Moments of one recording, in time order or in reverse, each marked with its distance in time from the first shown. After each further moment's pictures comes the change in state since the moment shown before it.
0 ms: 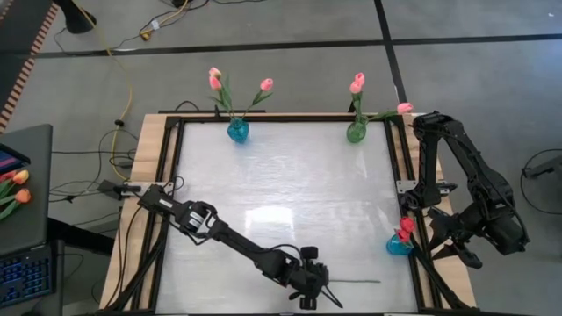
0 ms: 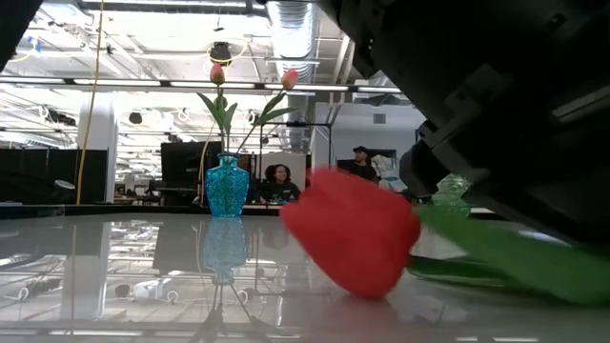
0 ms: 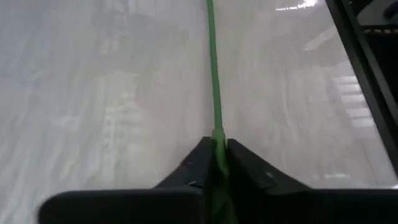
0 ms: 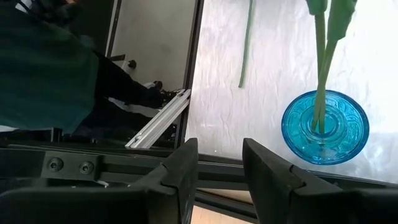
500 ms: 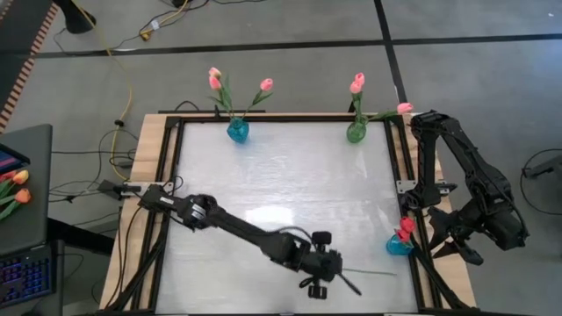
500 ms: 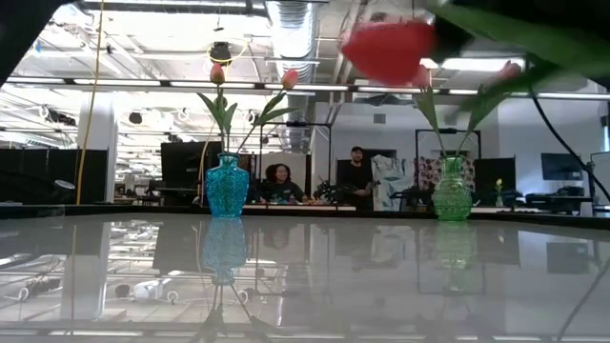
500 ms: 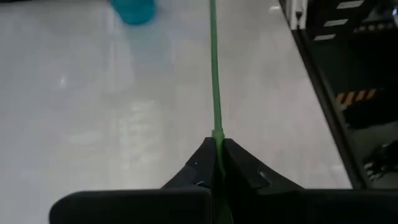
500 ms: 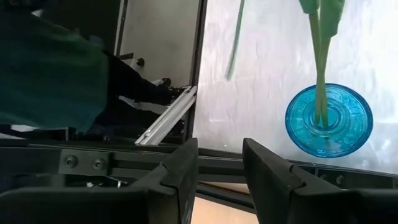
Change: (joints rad) left arm 0.084 -0.043 0.316 -0.328 0.051 0.161; right arm 0.000 -0.046 0.000 0.000 -0.019 0.018
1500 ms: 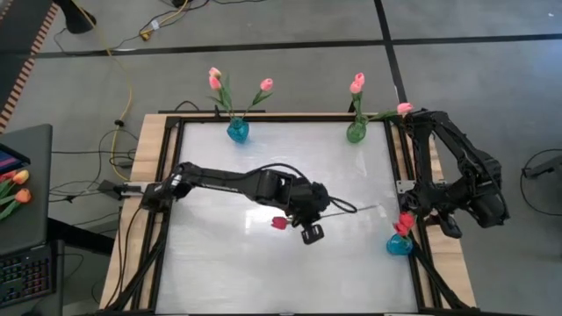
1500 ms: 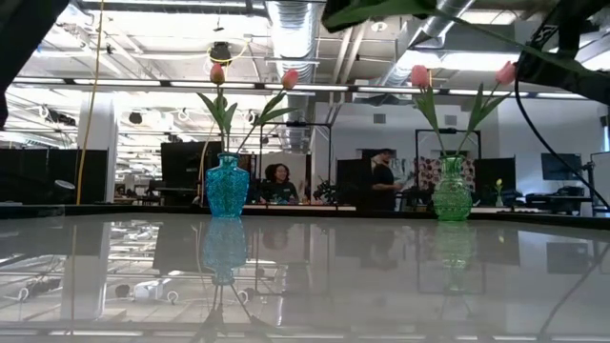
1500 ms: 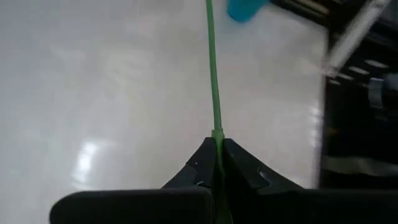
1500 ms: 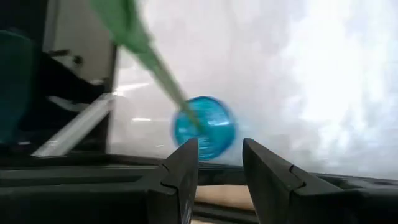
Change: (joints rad) left arm 0.227 -0.279 -0.007 -0.386 0.168 -0.295; right arm -0.002 -0.135 0.001 -0.437 -0.045 0.080
